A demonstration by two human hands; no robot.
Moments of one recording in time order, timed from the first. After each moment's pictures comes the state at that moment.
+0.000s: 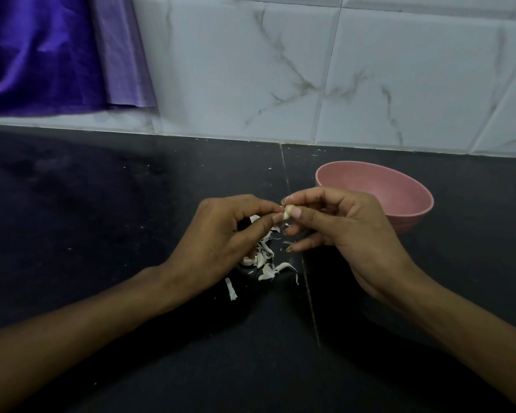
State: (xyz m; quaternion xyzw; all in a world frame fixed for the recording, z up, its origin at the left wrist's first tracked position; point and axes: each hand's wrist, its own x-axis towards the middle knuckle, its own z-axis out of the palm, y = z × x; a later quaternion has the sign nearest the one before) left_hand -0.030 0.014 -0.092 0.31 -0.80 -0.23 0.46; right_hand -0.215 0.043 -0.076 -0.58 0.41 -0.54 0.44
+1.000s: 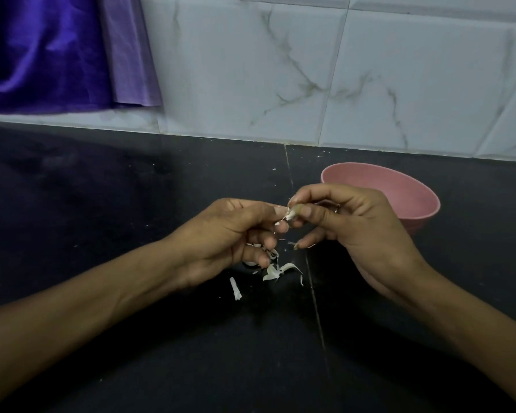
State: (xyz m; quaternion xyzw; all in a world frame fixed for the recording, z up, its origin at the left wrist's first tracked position) left_hand -0.037 0.016 -0.070 0.34 -0.54 -0.68 0.36; right_hand -0.215 0.043 -0.070 -0.63 0.36 -0.54 0.43
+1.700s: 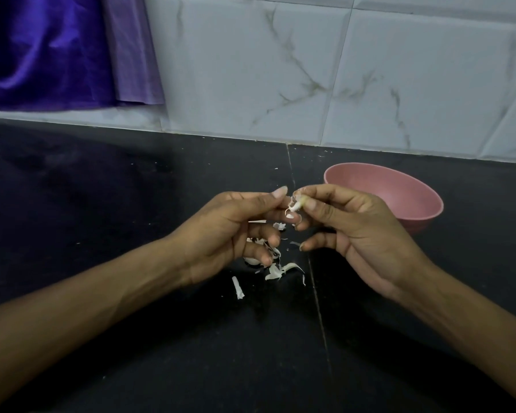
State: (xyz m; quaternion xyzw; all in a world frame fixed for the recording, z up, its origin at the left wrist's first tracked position) left_hand -0.032 0.014 -0.069 0.29 -0.55 -0.69 0.37; right_hand -0.215 0.043 -0.069 -0.54 0.37 -0.53 0.54
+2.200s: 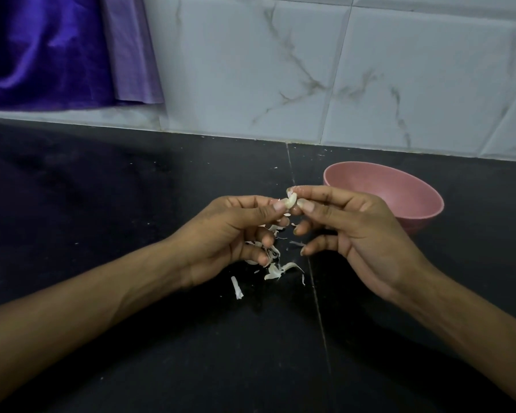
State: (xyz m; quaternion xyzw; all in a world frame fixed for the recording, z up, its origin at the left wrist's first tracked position) left_hand -0.034 0.012 -0.074 0.32 -0.53 -0.69 0.38; right_hand -0.214 0.044 -0.068 -0.54 0.39 -0.52 0.53
